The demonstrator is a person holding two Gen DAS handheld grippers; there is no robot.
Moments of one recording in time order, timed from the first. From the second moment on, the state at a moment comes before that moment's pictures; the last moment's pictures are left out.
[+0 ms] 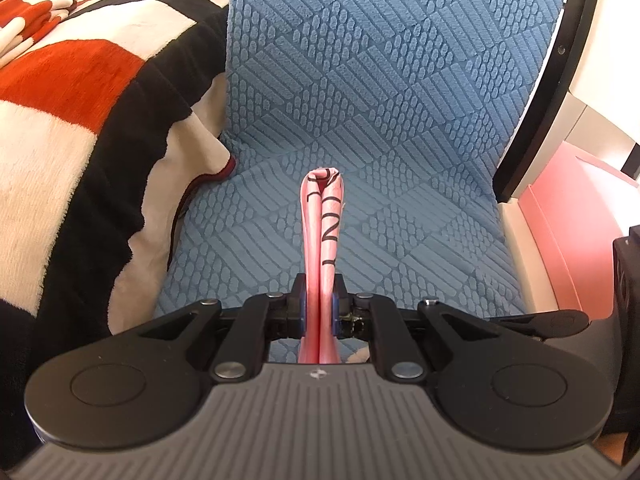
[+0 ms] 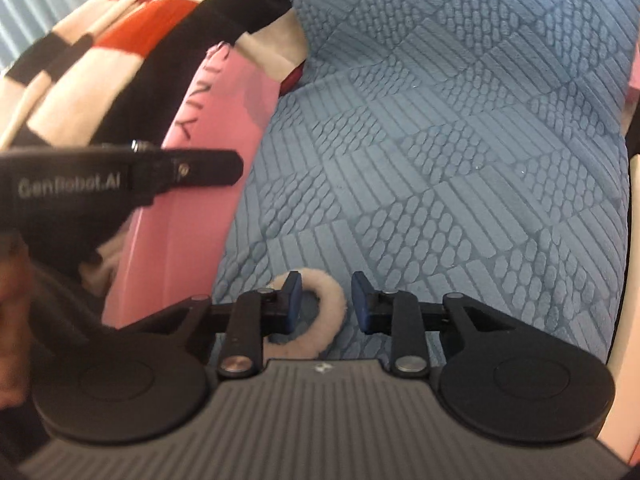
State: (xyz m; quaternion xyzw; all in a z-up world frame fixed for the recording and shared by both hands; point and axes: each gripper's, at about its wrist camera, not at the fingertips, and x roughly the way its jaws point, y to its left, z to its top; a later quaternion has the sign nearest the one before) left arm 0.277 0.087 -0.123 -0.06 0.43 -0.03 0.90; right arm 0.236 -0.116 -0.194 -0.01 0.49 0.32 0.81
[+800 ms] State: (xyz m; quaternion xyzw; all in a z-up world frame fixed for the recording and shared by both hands) left arm 0.279 0.089 -0.123 -0.08 0.43 -0.03 0.90; right arm 0.221 -0.114 -0.183 -0.11 0.45 0.30 0.84
